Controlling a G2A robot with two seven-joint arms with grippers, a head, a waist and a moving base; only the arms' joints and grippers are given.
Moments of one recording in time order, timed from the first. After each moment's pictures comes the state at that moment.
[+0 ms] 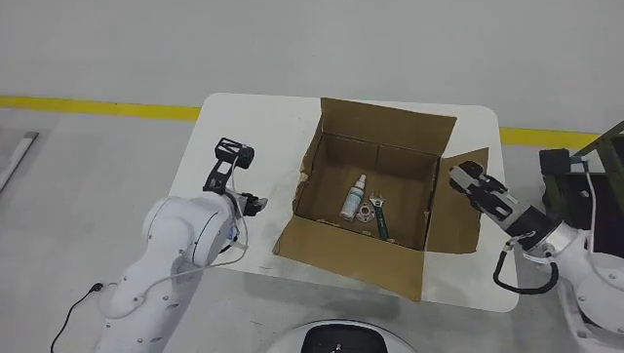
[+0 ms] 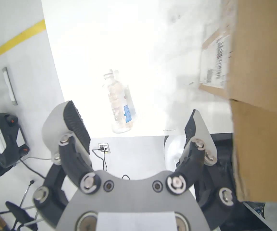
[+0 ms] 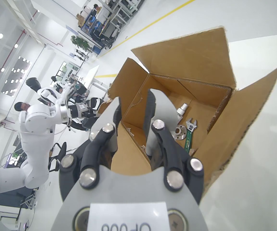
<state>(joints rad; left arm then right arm) 1.01 -1.23 -1.21 -1.97 1.29 0.07 -1.41 -1.57 -1.04 1.83 -2.15 -0.15 -0.10 0.70</state>
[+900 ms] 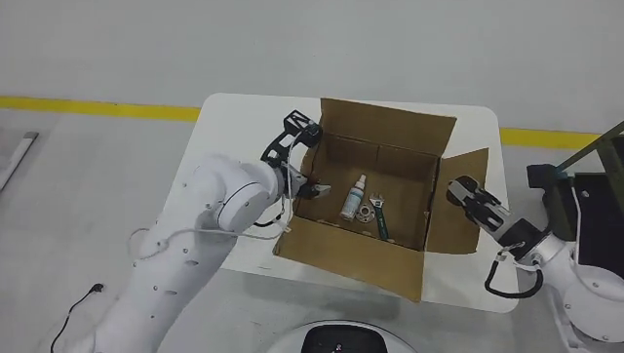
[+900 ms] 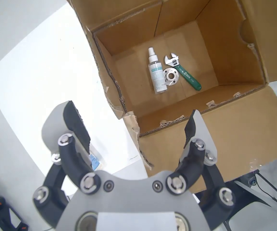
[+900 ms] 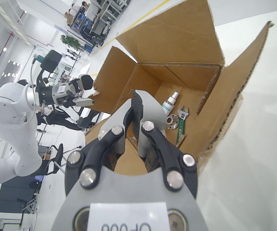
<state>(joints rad) 0.73 -1.28 -0.98 -1.76 0.98 -0.02 -1.31 -1.64 -1.04 1.83 -2.12 -0.17 -0.10 0.66</state>
